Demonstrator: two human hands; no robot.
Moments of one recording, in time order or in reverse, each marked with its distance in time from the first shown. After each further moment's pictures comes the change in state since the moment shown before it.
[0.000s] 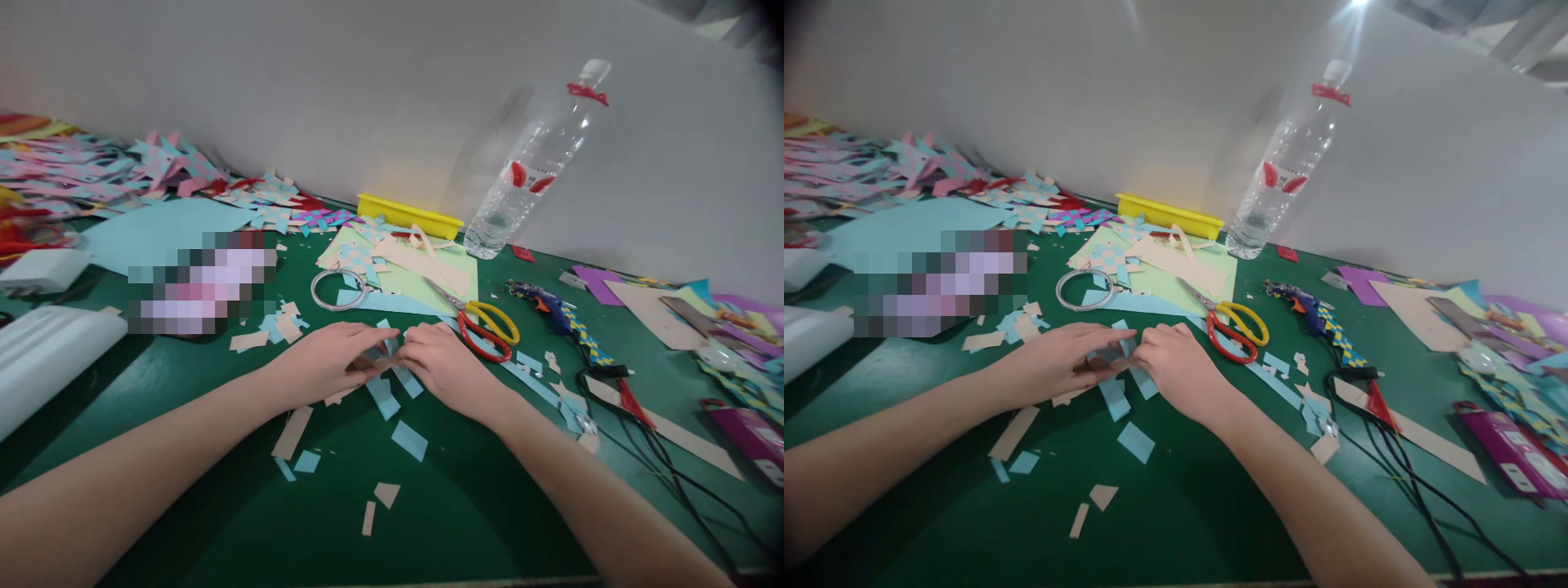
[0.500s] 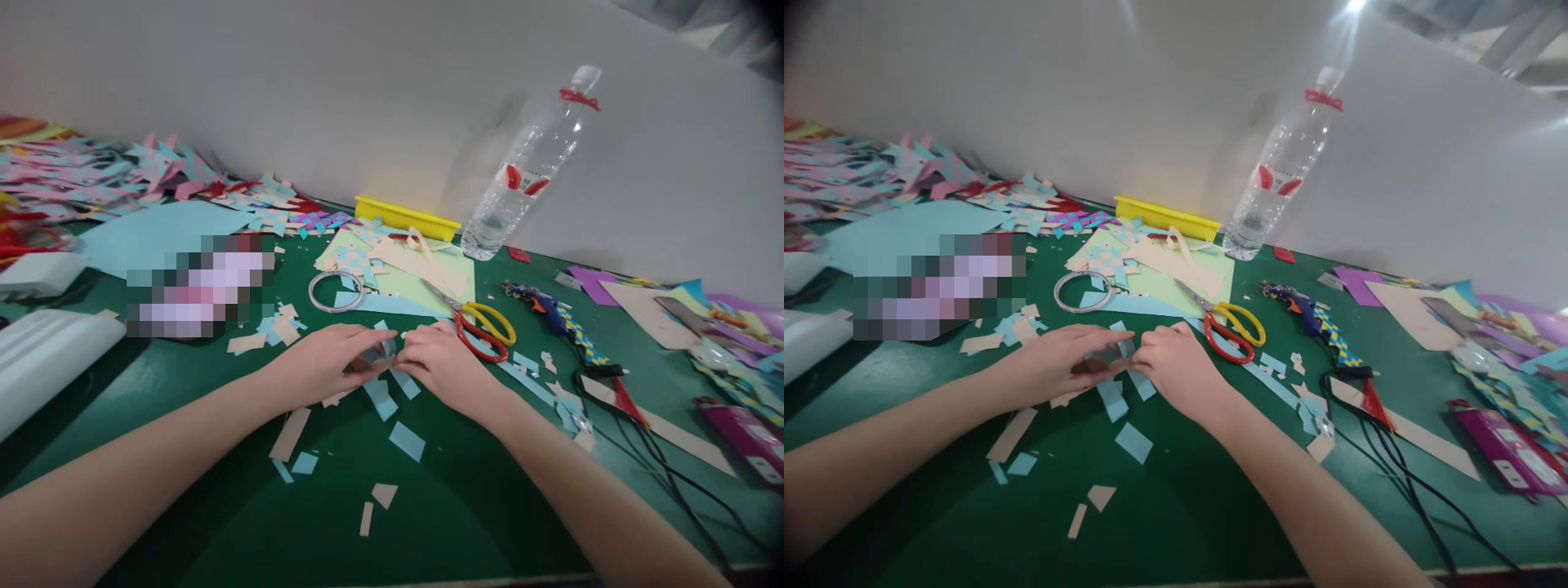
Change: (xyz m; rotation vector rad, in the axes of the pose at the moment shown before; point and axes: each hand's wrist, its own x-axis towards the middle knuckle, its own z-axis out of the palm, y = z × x) left_hand 0.000 0.000 0.001 -0.013 0.008 0.008; right_hand 0.002 -0.005 -0.010 0.005 -0.064 0.062
